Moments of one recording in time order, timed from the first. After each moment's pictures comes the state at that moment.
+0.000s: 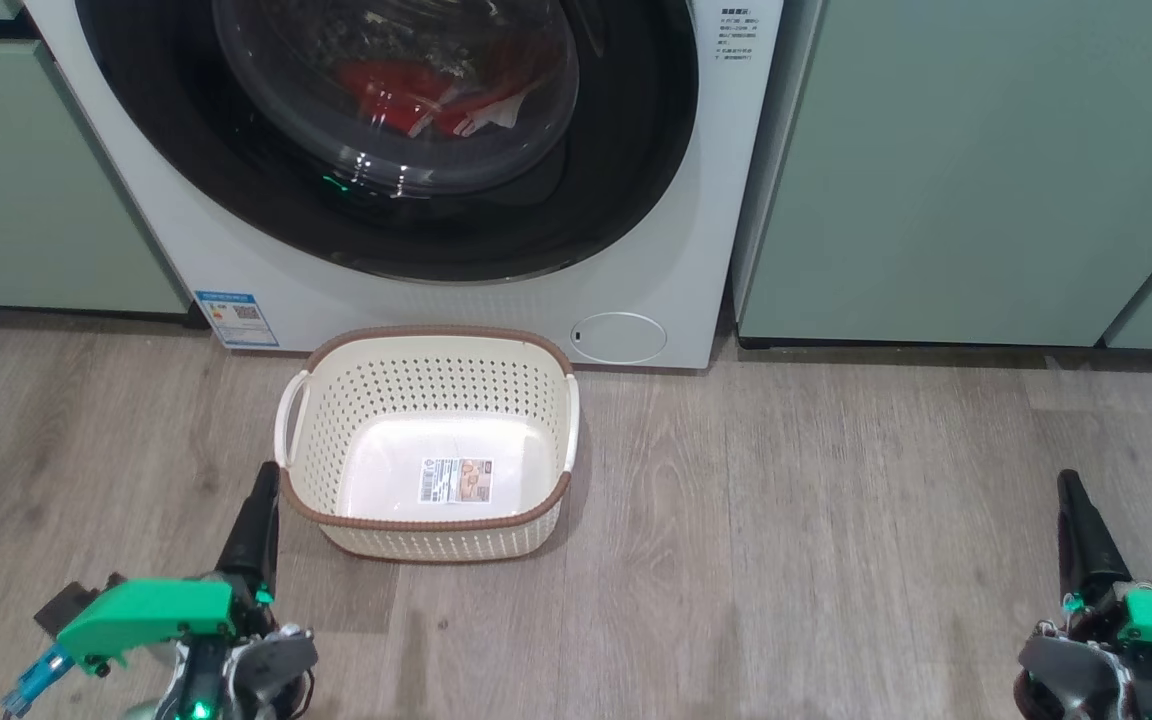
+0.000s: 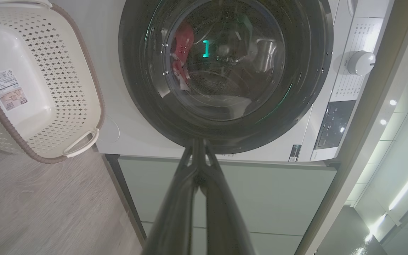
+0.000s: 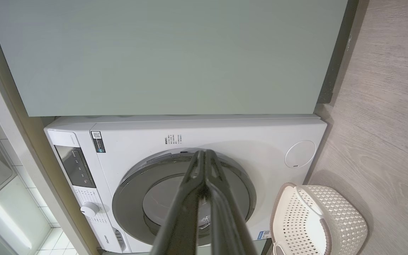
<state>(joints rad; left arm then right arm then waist) -0.05 0.04 0.08 0.28 -1.61 -0.13 0.11 -0.06 -0.04 -0.13 0.28 1.62 0.13 0.11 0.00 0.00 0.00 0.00</state>
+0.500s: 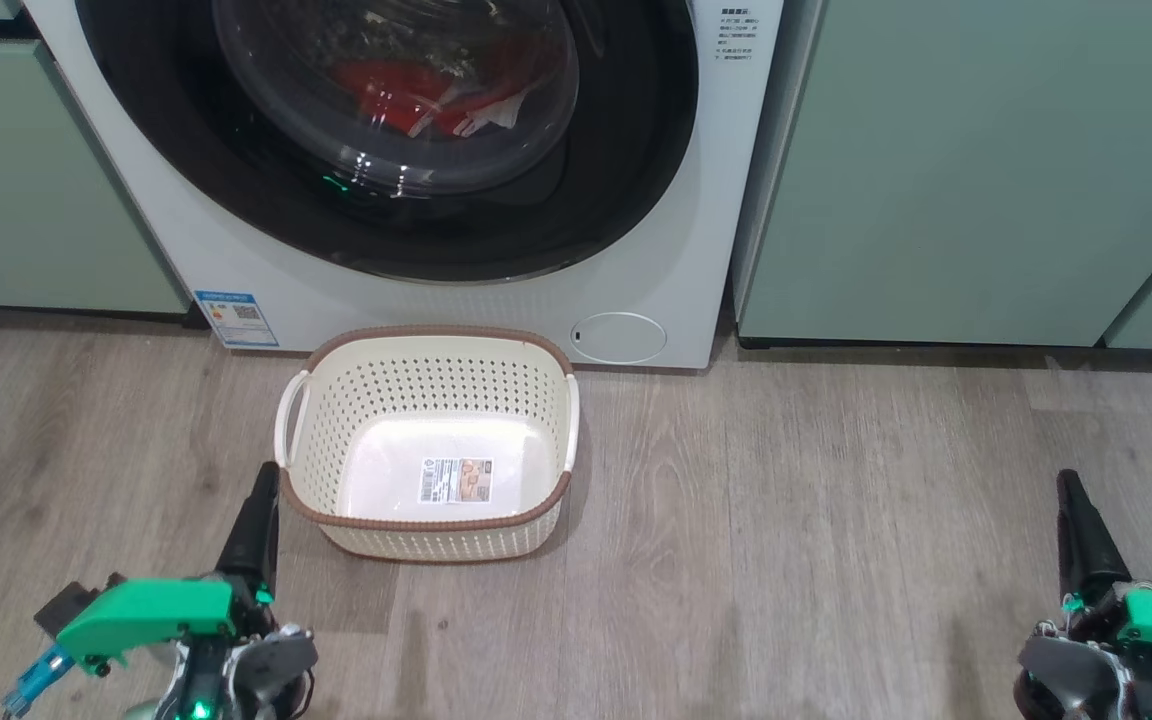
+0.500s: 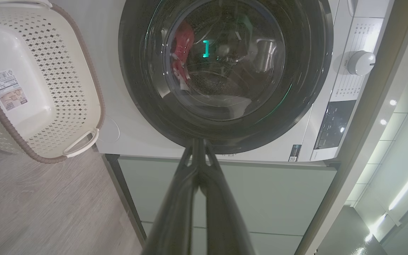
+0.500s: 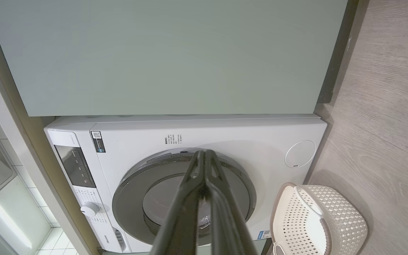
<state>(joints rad) -0.05 0.04 0.08 0.28 -1.61 -0.13 0.11 -0.06 -0.04 -0.13 0.28 1.62 0.13 0.11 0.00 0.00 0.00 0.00</state>
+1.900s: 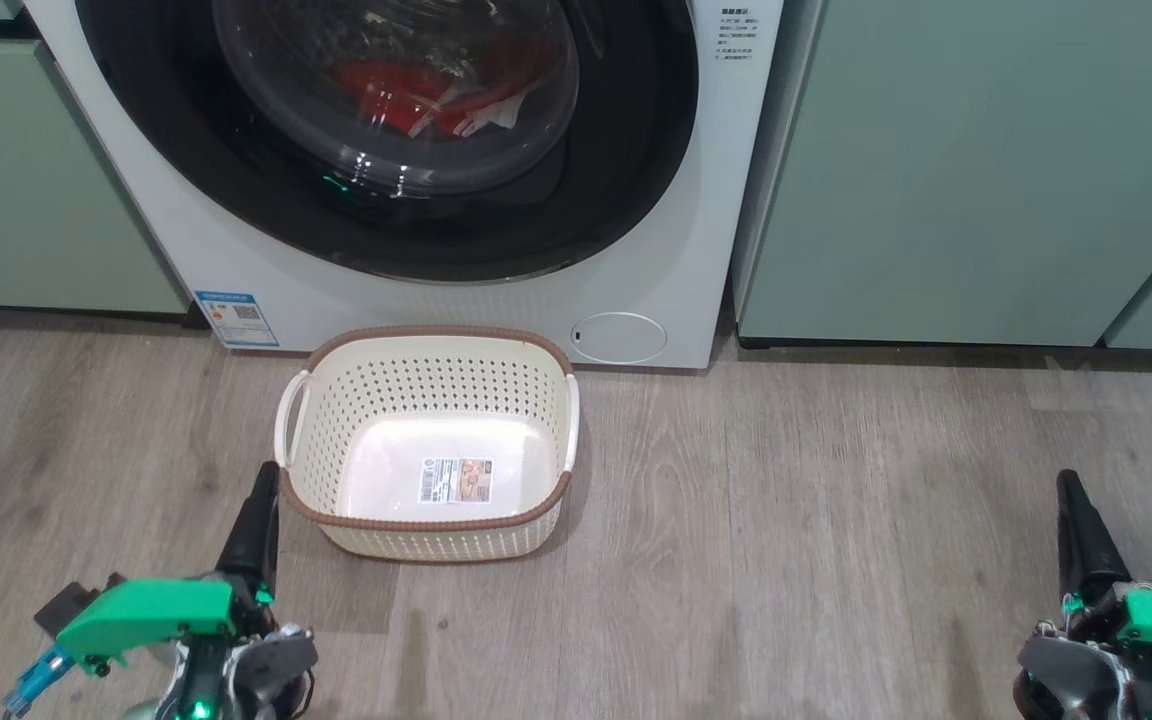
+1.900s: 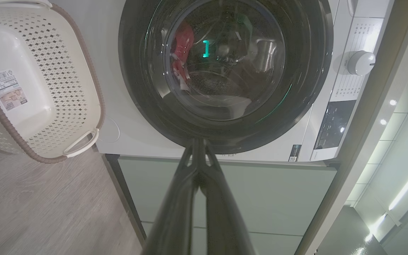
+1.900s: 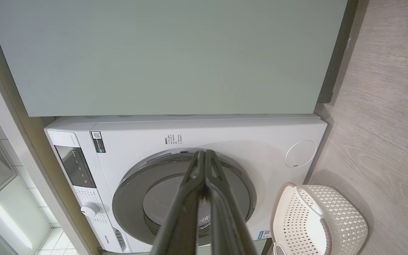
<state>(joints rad) -0.05 0.04 0.08 0.28 -1.61 -0.13 0.11 -0.06 -0.04 -0.13 0.28 1.62 0.13 0.11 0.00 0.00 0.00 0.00</state>
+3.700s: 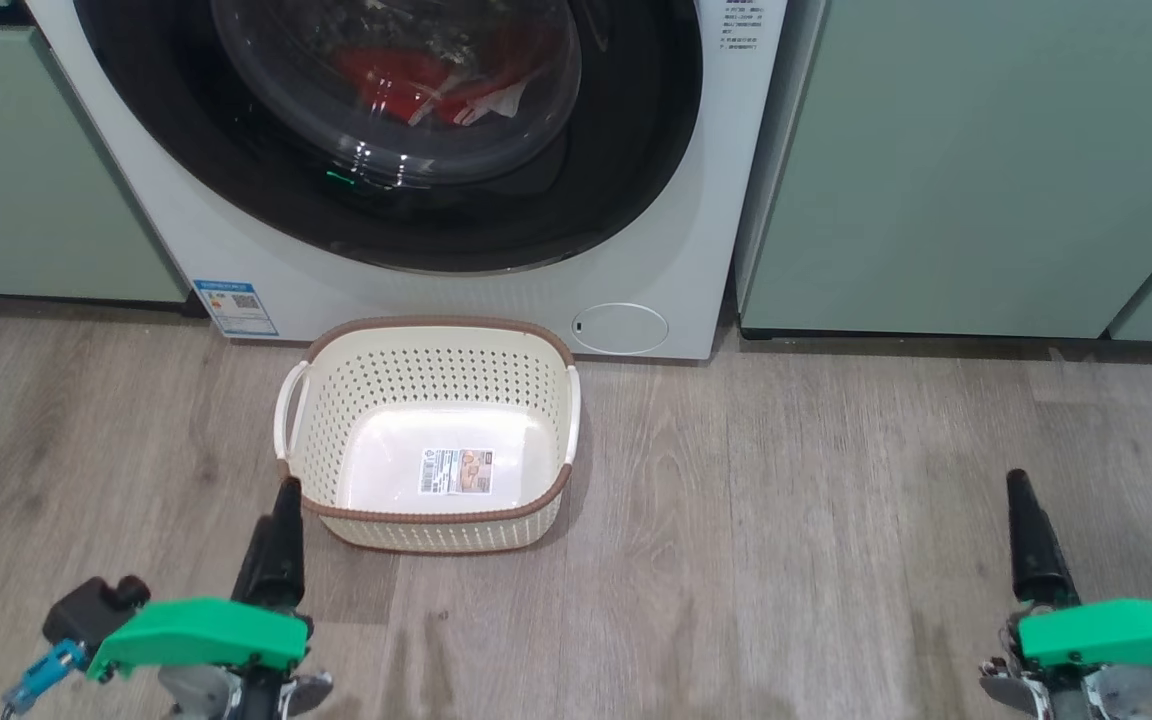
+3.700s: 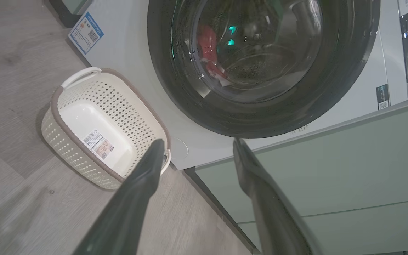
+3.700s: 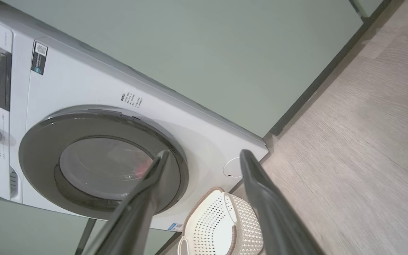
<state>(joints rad) 0.01 0.03 0.05 0.24 -1.07 -0.07 -0.02 -0.02 -0.03 -0.06 0.26 1.07 0.13 -0.02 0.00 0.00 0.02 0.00</state>
